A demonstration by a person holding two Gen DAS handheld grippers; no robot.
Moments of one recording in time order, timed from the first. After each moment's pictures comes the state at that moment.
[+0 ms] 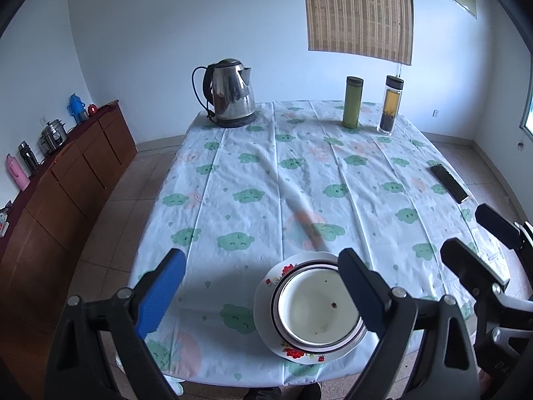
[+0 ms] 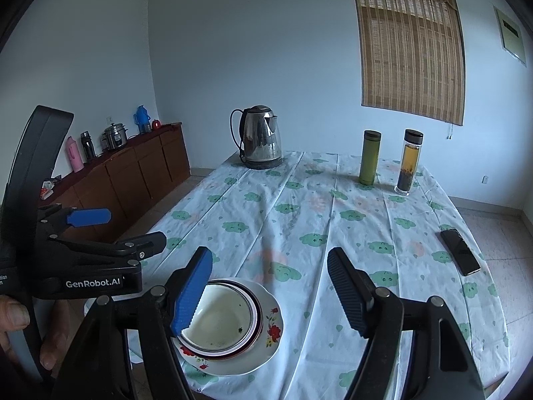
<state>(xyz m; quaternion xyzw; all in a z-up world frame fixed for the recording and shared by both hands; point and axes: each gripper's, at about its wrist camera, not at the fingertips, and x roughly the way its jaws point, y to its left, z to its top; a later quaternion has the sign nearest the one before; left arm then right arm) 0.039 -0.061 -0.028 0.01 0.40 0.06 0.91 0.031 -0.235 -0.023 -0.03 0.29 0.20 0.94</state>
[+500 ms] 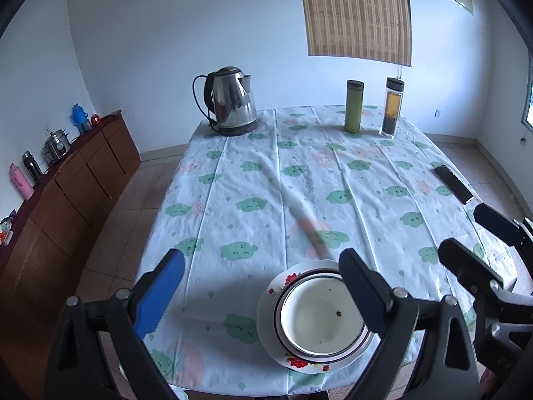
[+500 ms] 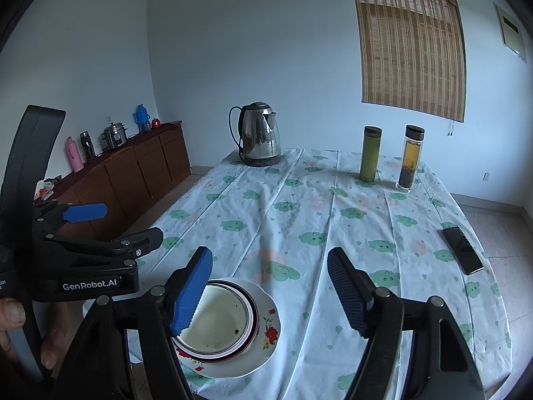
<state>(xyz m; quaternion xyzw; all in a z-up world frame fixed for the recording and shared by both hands) 0.047 -0.064 -0.031 0.03 0.39 0.07 0.92 0.039 -0.238 -0.029 -0.03 0.29 0.20 0.93</state>
